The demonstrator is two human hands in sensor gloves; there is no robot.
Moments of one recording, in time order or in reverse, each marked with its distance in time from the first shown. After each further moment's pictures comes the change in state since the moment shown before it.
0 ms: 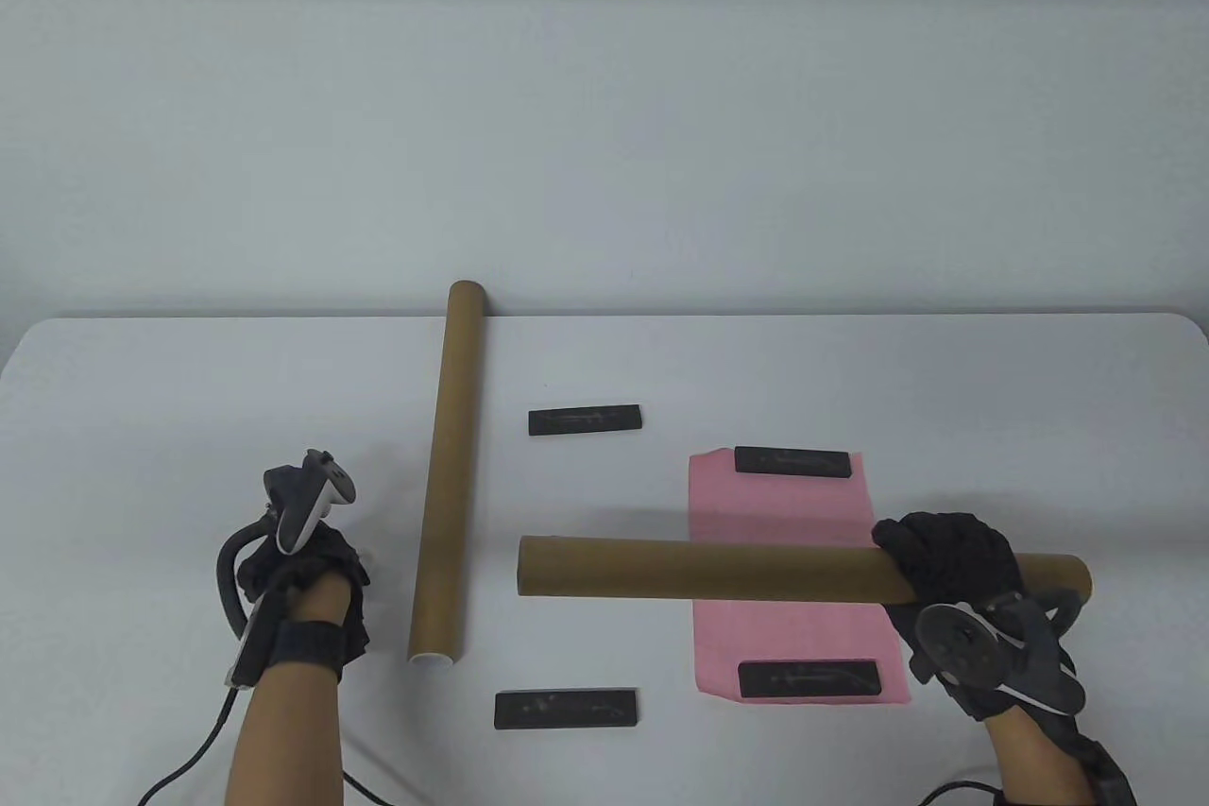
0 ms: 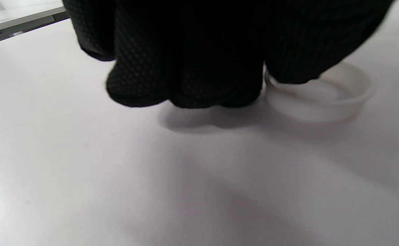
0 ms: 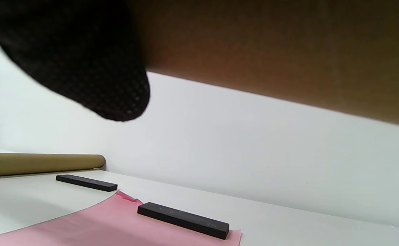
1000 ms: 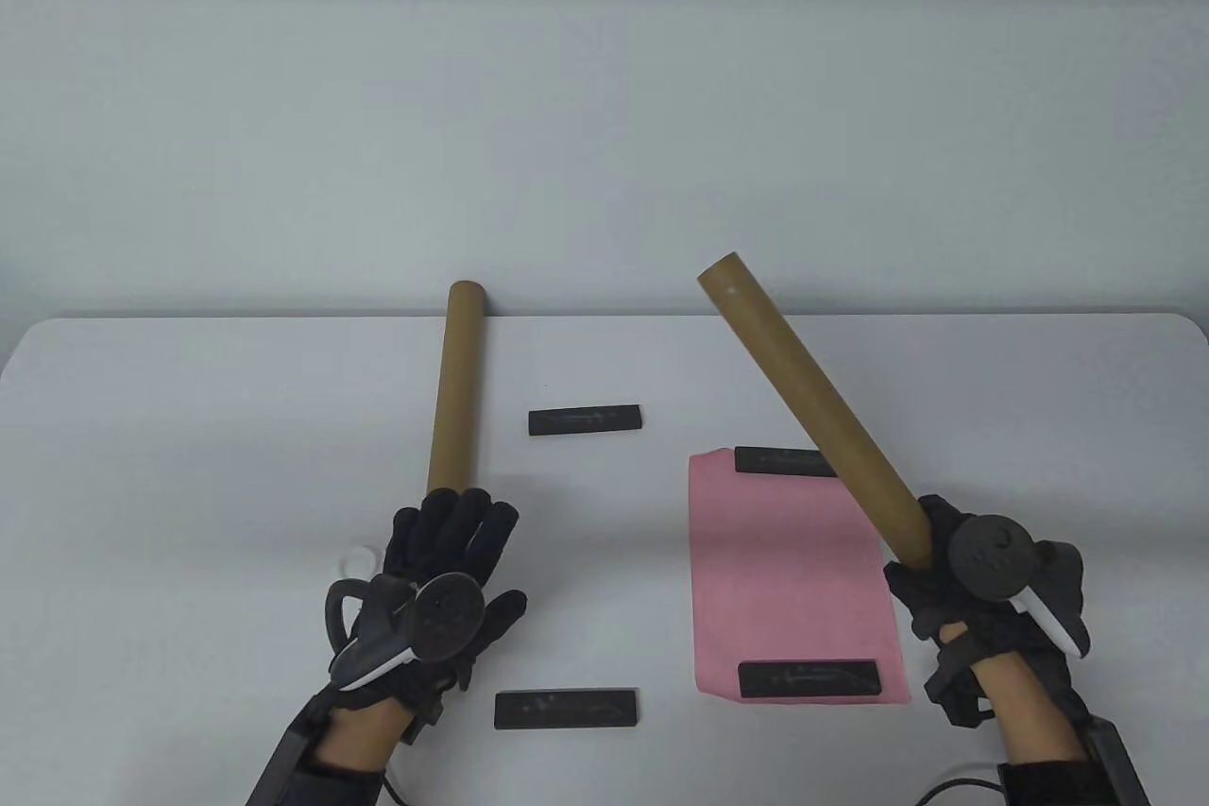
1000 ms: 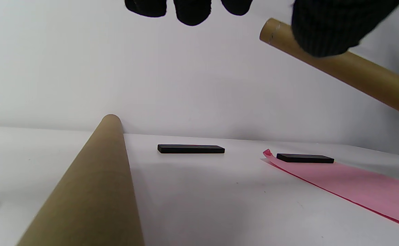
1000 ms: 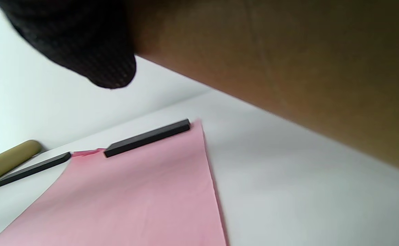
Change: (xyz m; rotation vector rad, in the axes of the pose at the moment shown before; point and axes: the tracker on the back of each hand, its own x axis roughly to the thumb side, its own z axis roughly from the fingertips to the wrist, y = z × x) left_hand 0.031 -0.020 0.180 0.598 -1.061 0.051; right_hand -0.055 0.057 -0.018 0.425 0.508 -0.408
